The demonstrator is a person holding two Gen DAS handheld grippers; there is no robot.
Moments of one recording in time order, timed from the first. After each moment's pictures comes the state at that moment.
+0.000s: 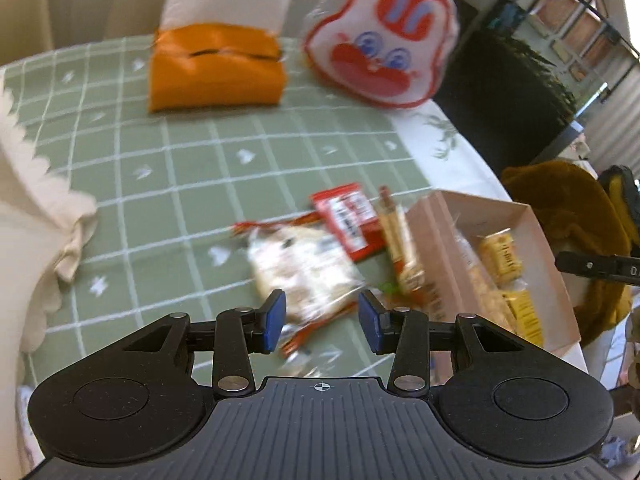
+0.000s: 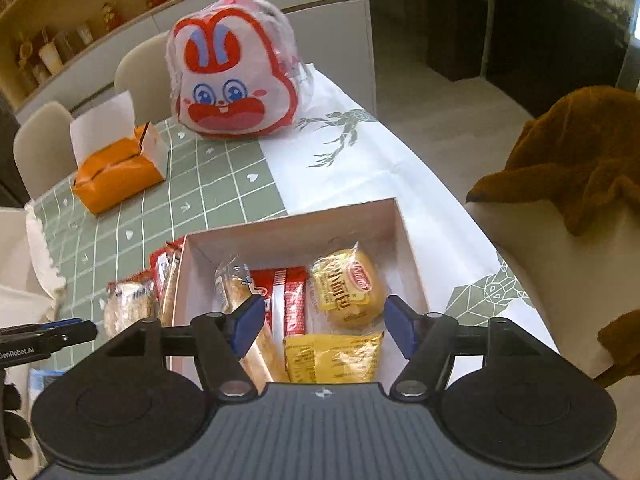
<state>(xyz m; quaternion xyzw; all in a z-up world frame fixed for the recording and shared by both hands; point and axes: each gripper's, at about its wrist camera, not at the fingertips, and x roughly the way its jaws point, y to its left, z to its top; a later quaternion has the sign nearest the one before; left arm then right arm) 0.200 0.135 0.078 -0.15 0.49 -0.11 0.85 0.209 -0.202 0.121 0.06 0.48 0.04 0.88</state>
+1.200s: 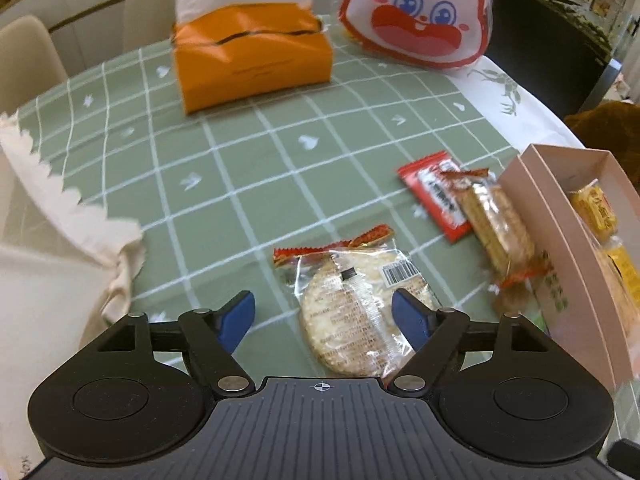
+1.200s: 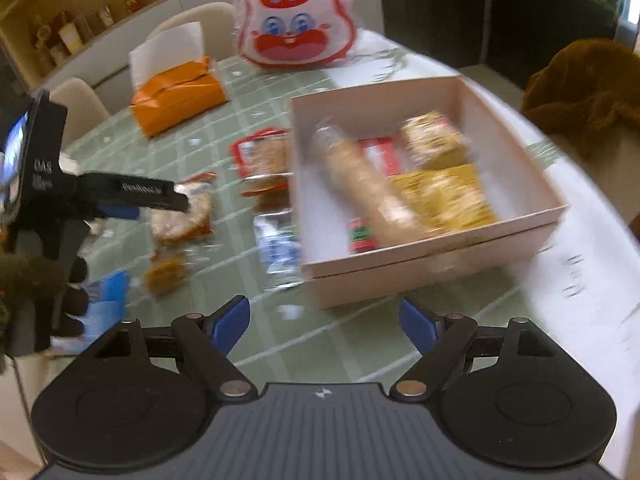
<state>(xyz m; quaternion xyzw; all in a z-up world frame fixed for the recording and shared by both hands) 0.226 0.144 0.040 -0.03 0.51 -0.07 0.86 0.077 -0.102 0.082 0.09 0.47 0.04 0.88</state>
